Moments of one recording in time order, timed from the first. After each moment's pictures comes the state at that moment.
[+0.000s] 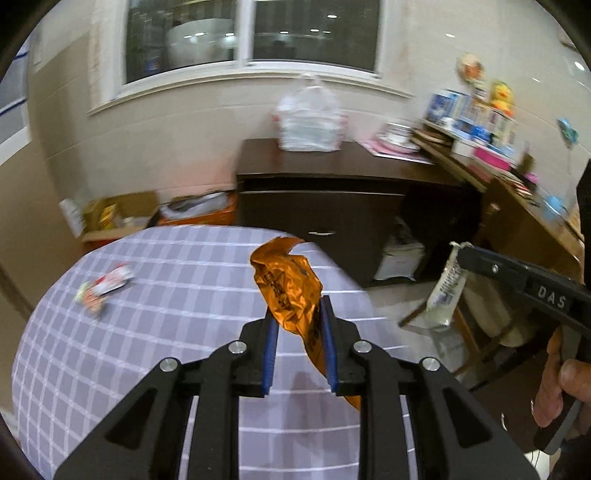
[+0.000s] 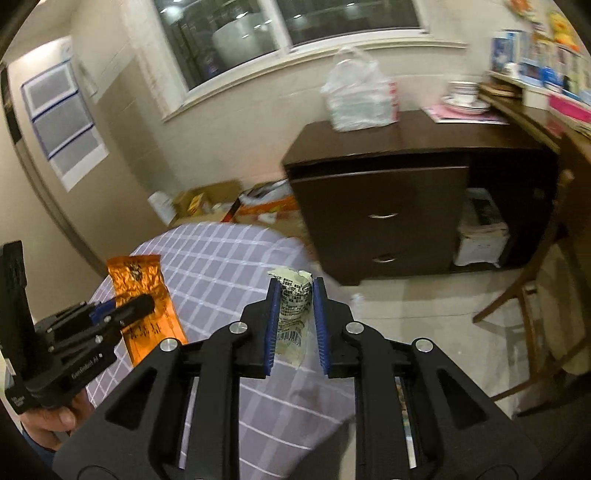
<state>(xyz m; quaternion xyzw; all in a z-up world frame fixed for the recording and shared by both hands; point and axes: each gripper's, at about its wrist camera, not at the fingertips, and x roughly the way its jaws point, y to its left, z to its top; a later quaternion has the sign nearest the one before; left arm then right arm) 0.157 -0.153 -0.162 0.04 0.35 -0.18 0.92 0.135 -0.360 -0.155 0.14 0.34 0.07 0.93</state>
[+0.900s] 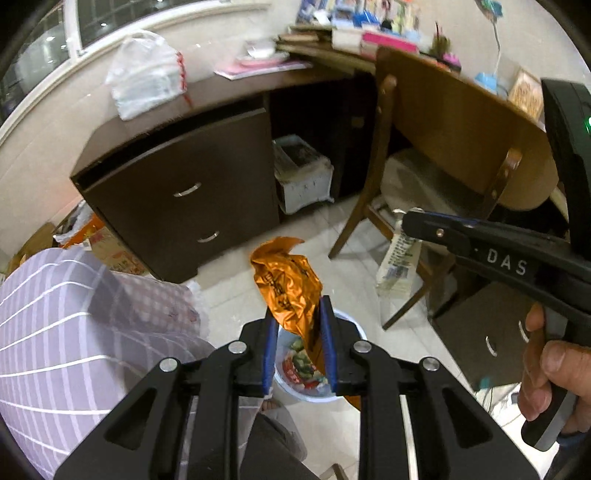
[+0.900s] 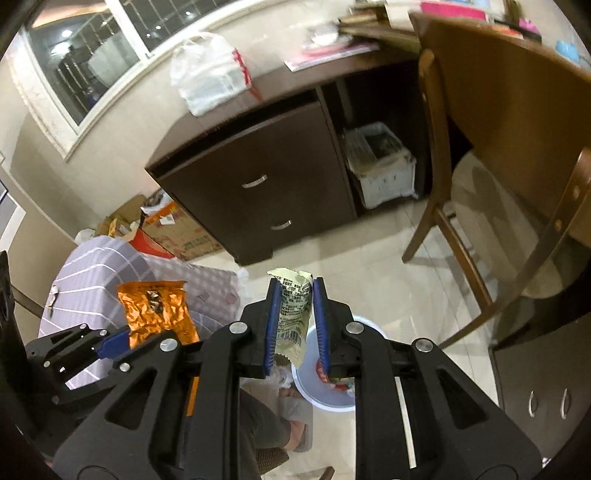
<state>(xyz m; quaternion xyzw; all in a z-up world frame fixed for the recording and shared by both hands) 0.155 -0.388 -0.268 0.18 0.44 -0.31 0.82 0.113 -0.545 -0.264 0.23 0.41 -0.07 0.88</state>
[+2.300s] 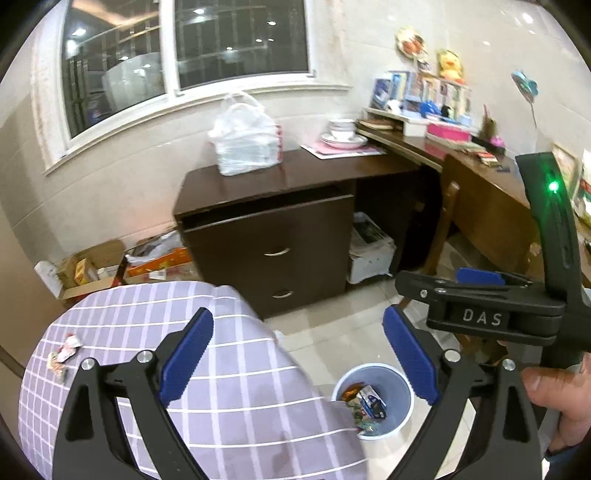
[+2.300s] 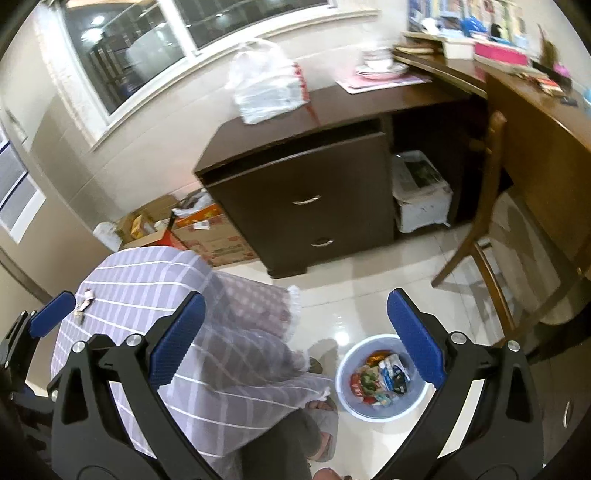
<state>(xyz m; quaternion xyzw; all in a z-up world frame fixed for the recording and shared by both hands) 0.153 -0.245 -0.151 0.11 0.32 -0.22 0.92 0.151 -0.436 -0.182 0.19 0.38 -0.03 0.91</state>
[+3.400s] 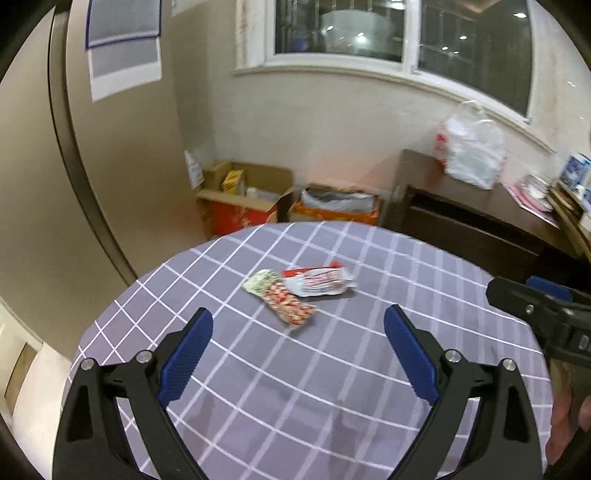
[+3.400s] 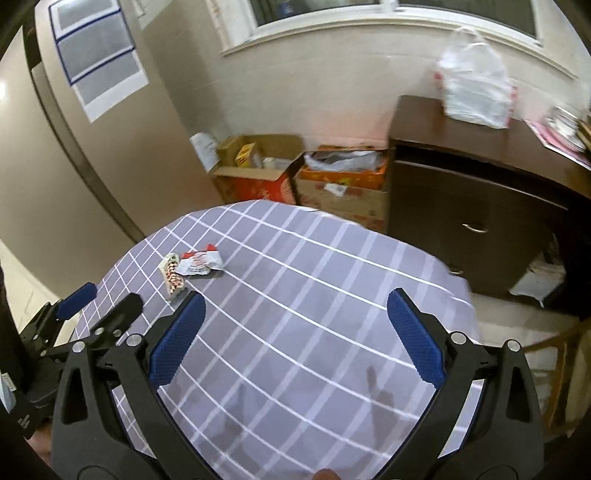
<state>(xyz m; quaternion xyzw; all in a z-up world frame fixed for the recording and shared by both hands) 0.232 0.053 -0.192 -0.04 0.37 0.08 0.93 0.275 -0.146 -0.180 0.04 0.41 0.19 0.89</state>
